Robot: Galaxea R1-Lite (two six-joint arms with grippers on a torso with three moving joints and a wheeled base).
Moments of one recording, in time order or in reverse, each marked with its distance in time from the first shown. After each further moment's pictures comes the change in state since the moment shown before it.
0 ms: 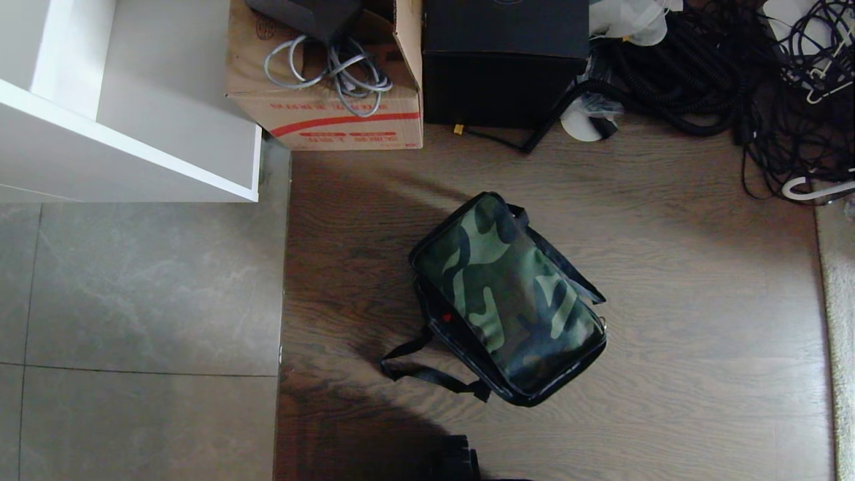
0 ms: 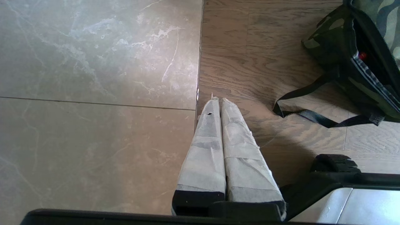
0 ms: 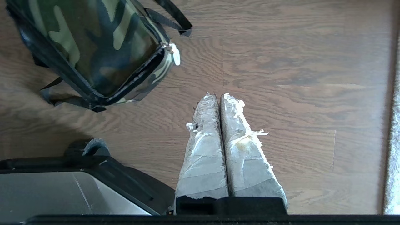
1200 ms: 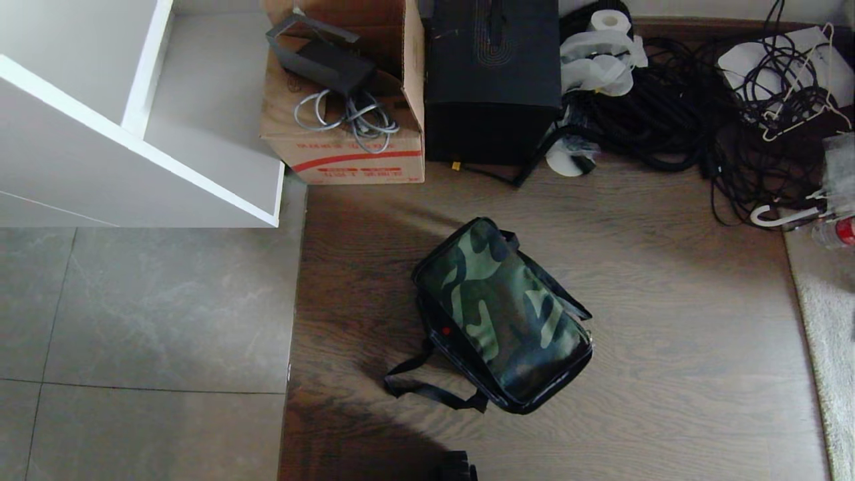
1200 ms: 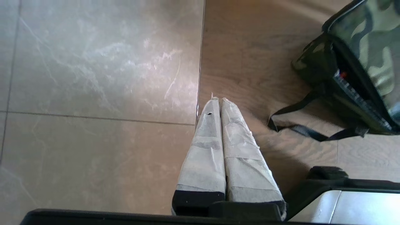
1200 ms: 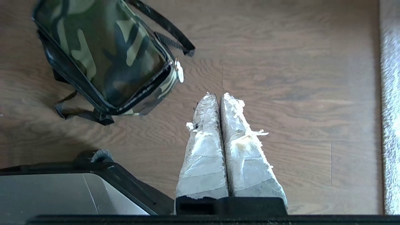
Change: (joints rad) left arm 0.000 0.000 0.000 -0.001 0.000 -0.005; right arm 0.000 0.000 0.000 0.000 0.000 0.000
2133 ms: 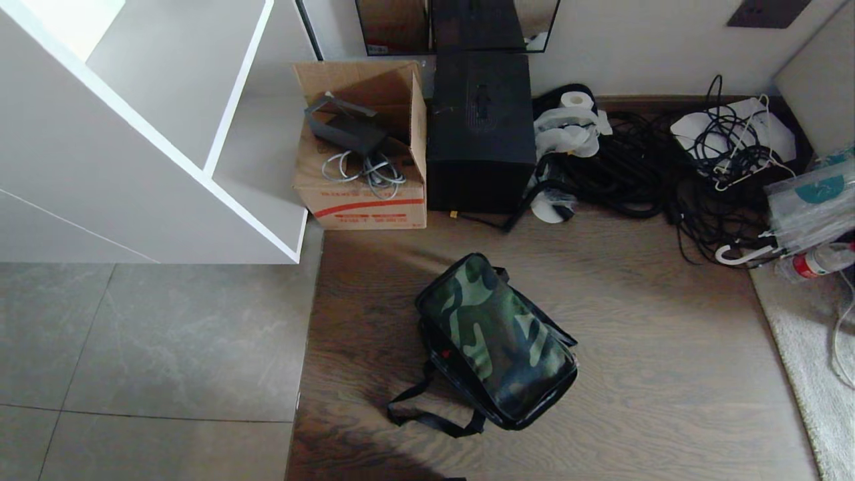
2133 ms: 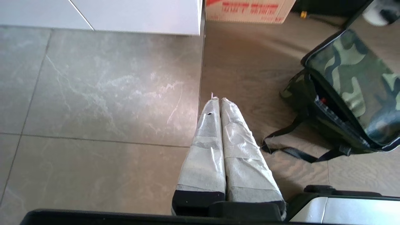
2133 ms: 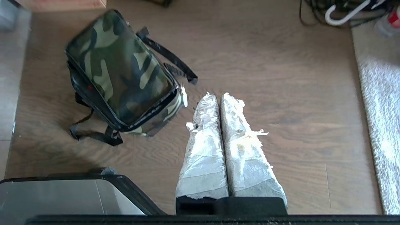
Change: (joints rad) left arm 0.000 0.000 0.000 -0.001 0.000 0.000; right arm 0.000 0.000 0.000 0.000 0.000 0.000
